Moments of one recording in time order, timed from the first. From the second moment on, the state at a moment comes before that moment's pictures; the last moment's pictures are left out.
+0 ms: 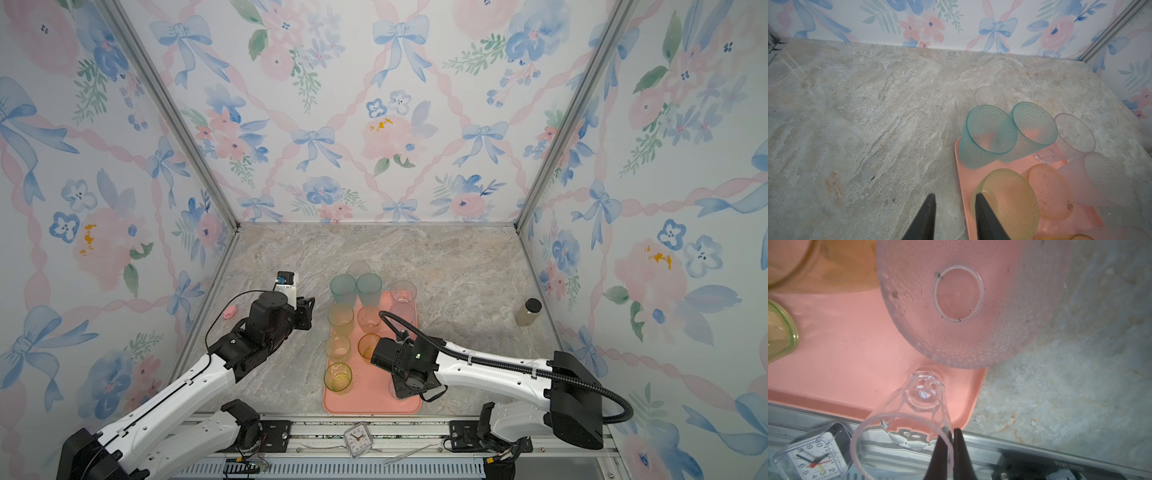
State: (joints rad) left arm -0.54 0.92 0.62 -0.22 -0.23 -0.34; right arm 1.17 1.33 0.91 -1.06 0.12 0.90
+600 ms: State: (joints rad) left arm -0.53 0.92 0.62 -0.22 -0.23 -0.34; right arm 1.15 1.34 0.90 -1.05 0.11 0.88
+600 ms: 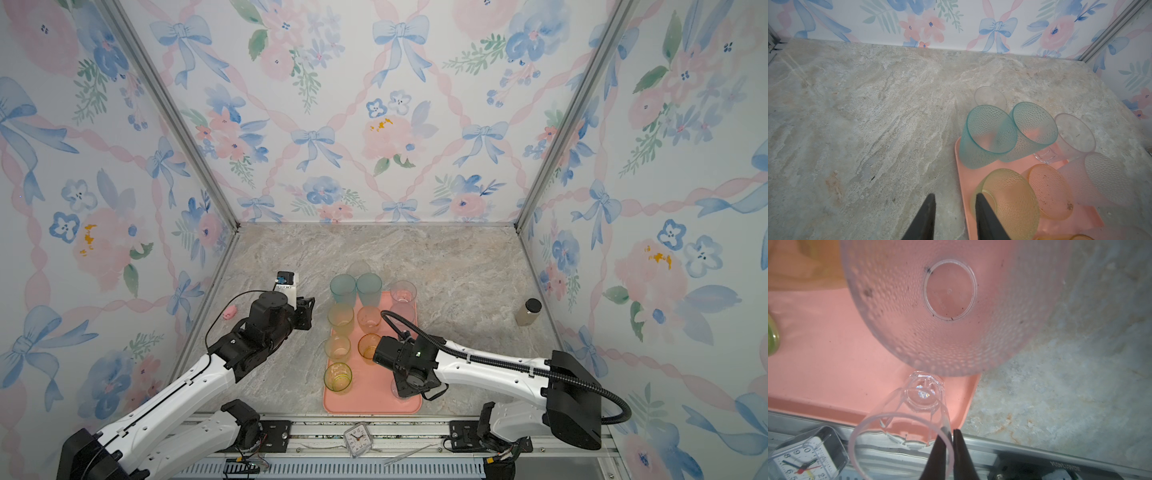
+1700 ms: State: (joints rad) left arm -0.49 0.93 0.62 -0.23 -0.28 -0.32; right arm 0.85 1.06 1.13 -1.19 0.34 0.67
